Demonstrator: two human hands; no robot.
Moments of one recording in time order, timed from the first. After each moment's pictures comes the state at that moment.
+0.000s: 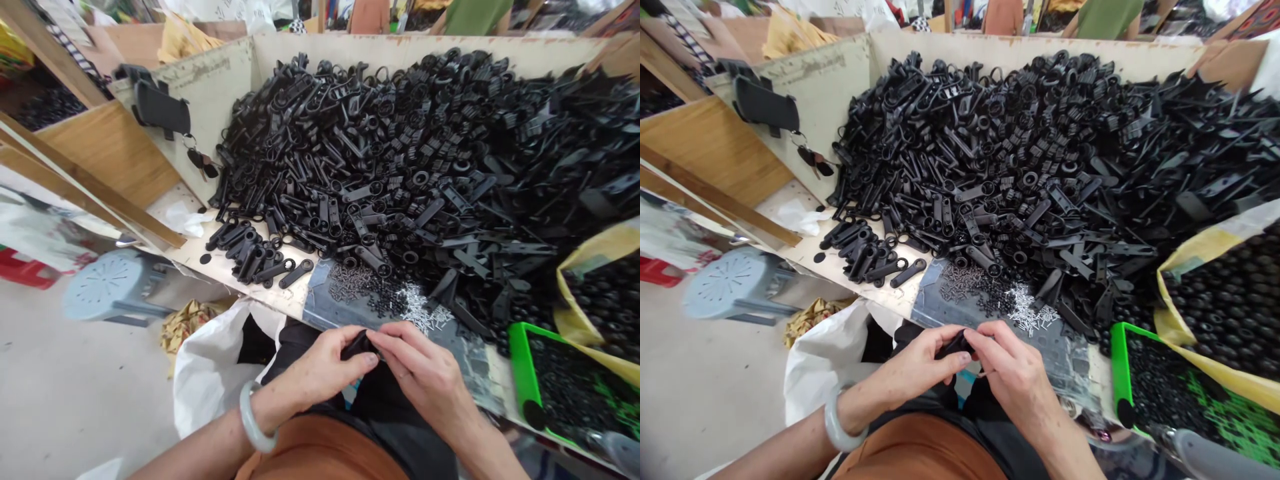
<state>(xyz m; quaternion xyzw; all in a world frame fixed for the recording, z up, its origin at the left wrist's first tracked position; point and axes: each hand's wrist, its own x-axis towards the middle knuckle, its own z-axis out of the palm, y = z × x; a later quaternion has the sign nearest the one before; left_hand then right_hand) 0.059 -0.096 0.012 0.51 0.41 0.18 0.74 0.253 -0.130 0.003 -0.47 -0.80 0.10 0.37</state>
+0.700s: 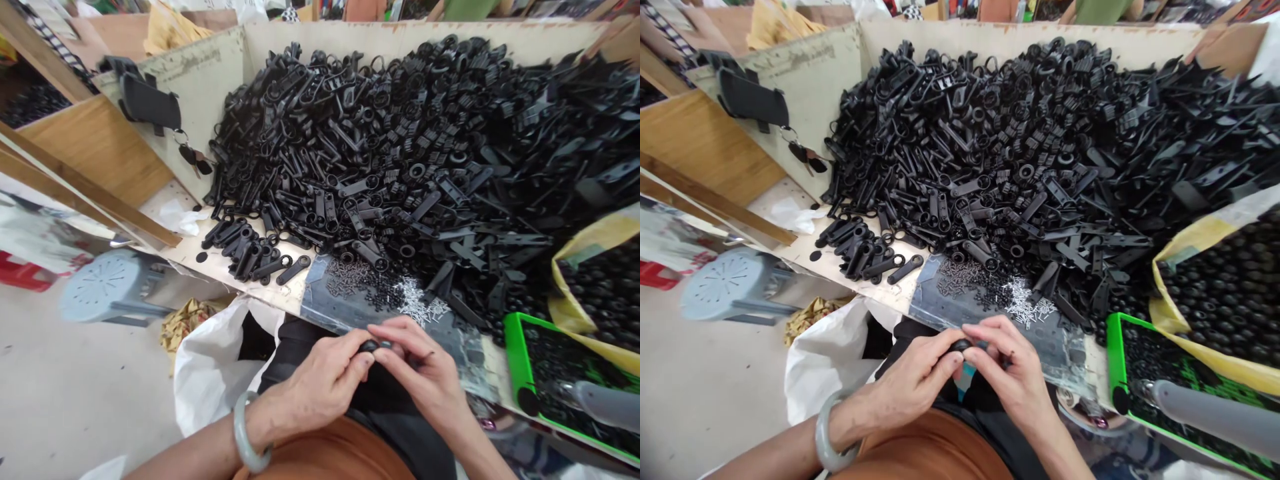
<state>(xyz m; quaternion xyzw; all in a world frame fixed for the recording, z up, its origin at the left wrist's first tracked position) 0.048 -0.108 0.030 0.73 0.37 0.17 0.54 0.250 -0.144 -0.005 -0.54 -0.58 0.39 0.47</state>
